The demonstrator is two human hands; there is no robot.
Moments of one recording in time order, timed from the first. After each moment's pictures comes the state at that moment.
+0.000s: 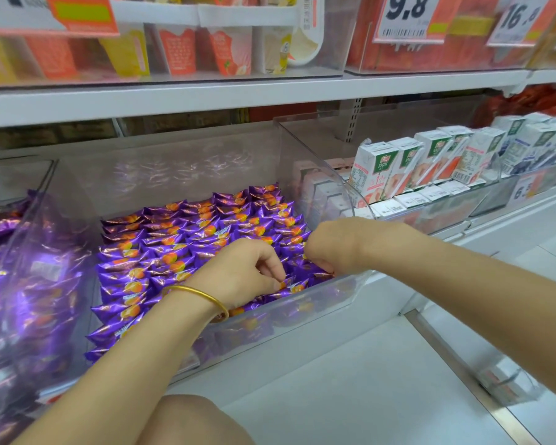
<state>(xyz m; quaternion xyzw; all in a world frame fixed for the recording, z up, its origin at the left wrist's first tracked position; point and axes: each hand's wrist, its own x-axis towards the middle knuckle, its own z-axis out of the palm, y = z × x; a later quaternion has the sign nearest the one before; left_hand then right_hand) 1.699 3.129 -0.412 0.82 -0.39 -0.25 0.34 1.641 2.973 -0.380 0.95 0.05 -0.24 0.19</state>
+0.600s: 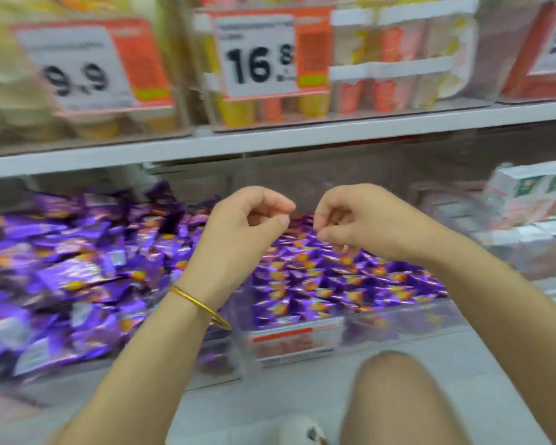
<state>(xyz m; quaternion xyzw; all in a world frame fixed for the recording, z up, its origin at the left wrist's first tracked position) 1.704 3.268 -0.345 0.78 -0.27 0.03 0.57 1.663 3.093 -0.330 0.94 0.07 0.06 -0.34</state>
